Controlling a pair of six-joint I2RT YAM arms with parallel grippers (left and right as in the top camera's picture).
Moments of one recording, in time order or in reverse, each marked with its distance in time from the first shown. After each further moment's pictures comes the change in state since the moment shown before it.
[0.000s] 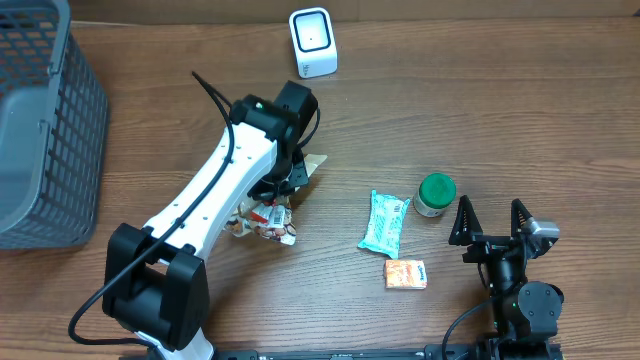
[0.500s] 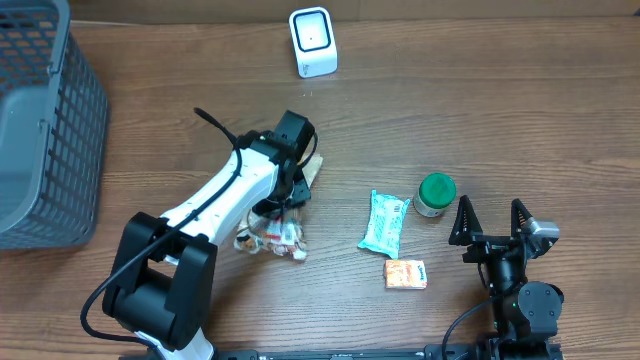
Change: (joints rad) left arm 0.000 0.000 -0.283 0.350 0.050 -0.093; right arm 0.000 0.000 0.000 0.000 0.000 0.000
